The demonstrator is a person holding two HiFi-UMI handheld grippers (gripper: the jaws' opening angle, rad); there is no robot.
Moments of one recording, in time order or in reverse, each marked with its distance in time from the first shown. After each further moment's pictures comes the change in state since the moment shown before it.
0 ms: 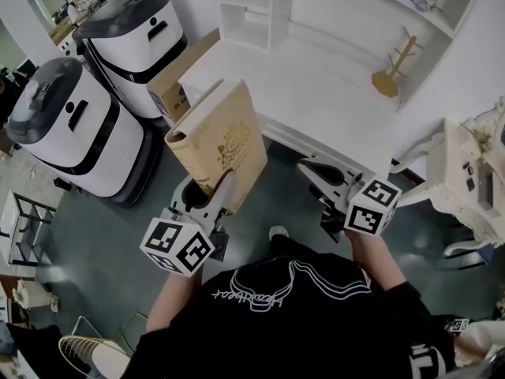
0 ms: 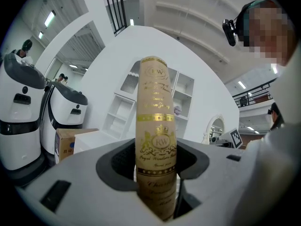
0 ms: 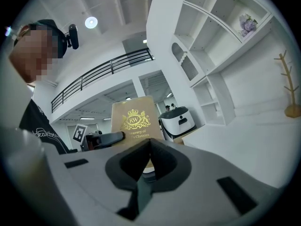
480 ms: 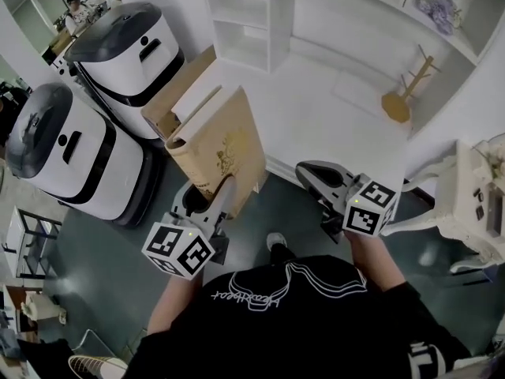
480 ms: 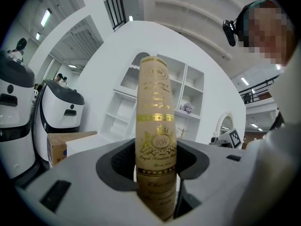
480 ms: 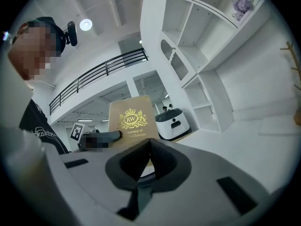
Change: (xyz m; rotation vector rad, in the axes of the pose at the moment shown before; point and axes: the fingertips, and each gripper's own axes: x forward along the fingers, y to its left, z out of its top) left arm 0.134 0.057 0.022 0.021 0.019 0.021; right arm 0.057 -0.136 0.044 0.019 -0.006 0.001
